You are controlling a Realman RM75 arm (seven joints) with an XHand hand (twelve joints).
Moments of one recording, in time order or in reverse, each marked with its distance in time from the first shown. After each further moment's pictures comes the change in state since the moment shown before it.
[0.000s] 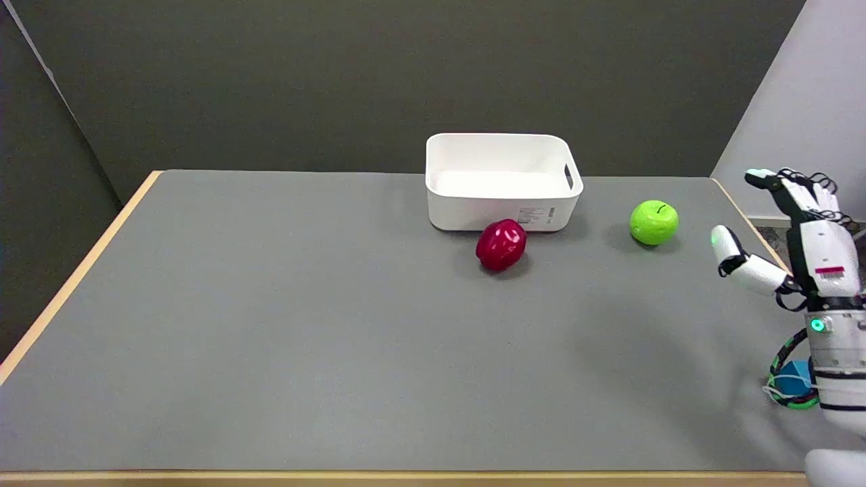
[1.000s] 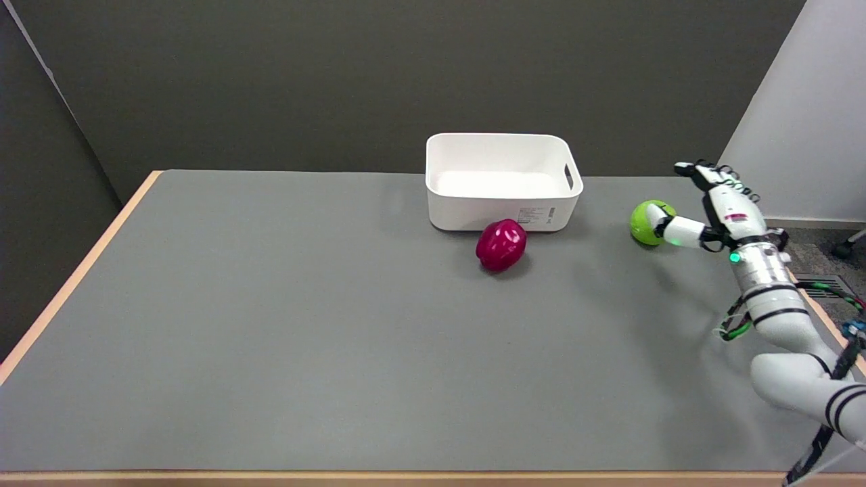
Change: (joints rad) arm 0.352 0.001 -0.005 -0.089 -0.162 -0.606 -0.037
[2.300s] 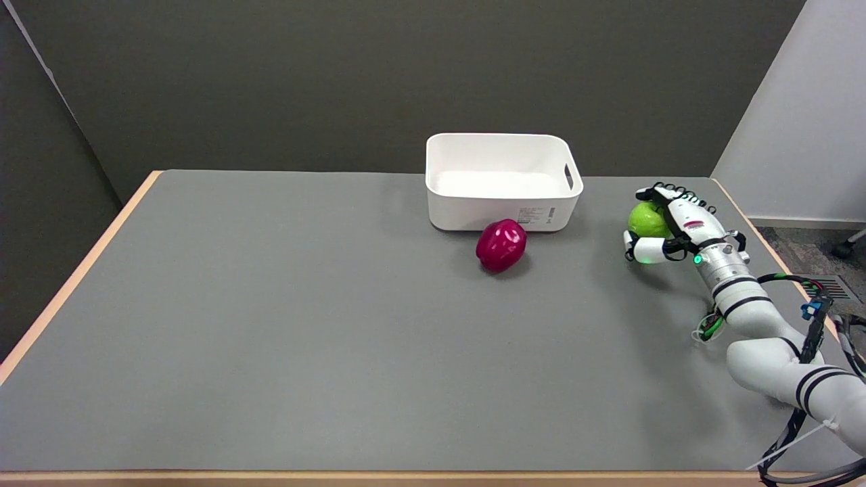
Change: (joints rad) arm 0.102 -0.037 -0.036 -0.048 -0.125 -0.197 -0.010
